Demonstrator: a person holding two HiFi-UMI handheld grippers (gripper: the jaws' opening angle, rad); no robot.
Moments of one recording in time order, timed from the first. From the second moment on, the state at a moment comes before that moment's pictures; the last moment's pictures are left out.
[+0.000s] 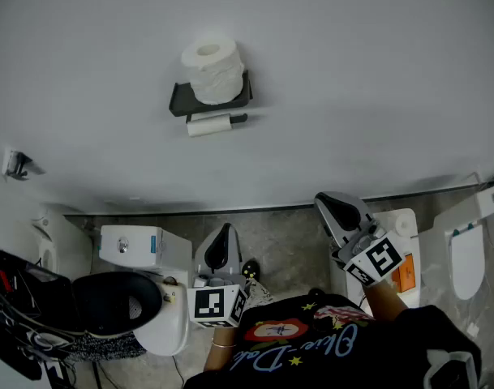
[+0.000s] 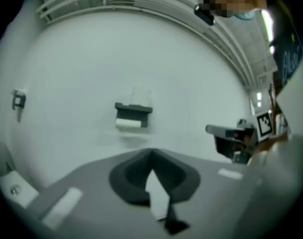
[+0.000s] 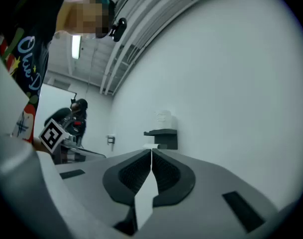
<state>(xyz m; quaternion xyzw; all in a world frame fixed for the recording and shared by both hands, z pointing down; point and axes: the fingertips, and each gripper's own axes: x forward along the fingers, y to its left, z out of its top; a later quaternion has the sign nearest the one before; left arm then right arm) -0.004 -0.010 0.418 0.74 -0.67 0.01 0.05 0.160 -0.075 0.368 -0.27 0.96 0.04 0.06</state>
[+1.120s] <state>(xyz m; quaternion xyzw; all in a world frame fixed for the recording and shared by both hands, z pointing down) -0.145 -0.102 0.394 0.83 -0.54 -0.06 0.10 0.021 -0.122 0.316 -0.39 0.91 0.04 0.10</state>
